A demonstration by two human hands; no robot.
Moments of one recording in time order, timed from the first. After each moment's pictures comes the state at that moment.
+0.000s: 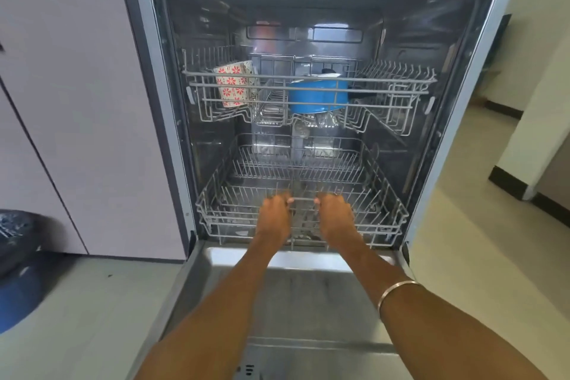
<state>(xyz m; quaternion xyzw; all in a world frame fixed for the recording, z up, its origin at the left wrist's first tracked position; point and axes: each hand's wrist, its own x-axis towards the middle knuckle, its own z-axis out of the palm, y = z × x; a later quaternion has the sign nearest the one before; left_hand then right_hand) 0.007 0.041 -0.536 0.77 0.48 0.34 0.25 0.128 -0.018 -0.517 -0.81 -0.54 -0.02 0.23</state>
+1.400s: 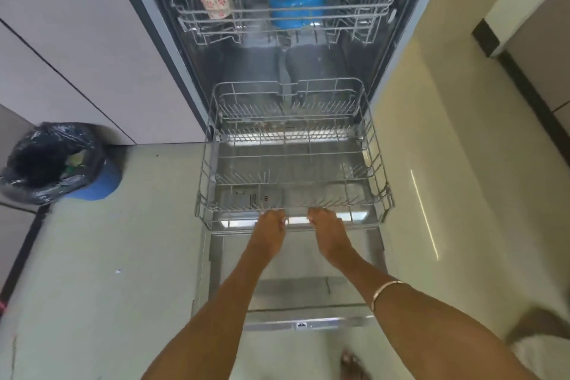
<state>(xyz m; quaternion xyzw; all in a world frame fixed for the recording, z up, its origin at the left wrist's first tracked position) -0.143 -0.261 -0.460 0.75 0.52 0.06 0.40 0.003 -0.336 -0.460 -0.79 -0.52 0.25 0.21</state>
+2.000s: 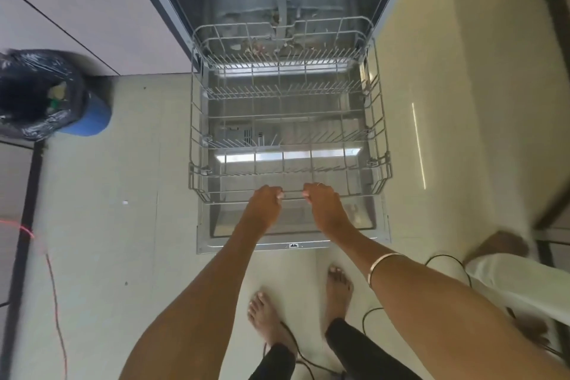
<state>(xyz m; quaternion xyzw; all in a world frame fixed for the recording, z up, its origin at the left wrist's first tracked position) -0.171 -0.324 -0.449 0.74 0.52 -0.09 0.42 -0.023 -0.403 -0.456 -0.79 -0.51 0.31 0.13</state>
